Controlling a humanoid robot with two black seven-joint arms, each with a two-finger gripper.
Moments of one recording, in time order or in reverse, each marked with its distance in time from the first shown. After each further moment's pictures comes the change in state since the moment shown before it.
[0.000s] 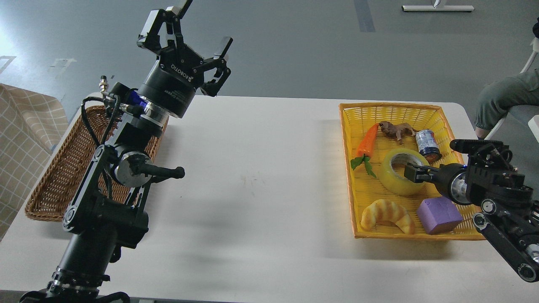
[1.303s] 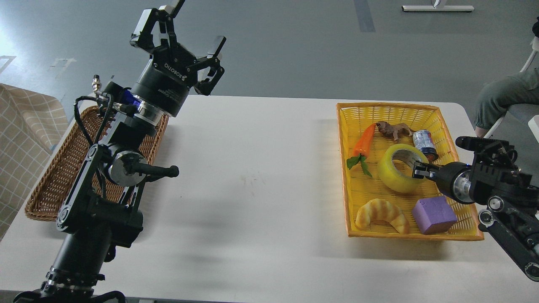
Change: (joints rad) left arm 0.003 0.023 -0.010 0.001 -0.008 -0.001 0.001; right arm -0.016 -0.039 0.043 0.042 0.089 0.015 0.001
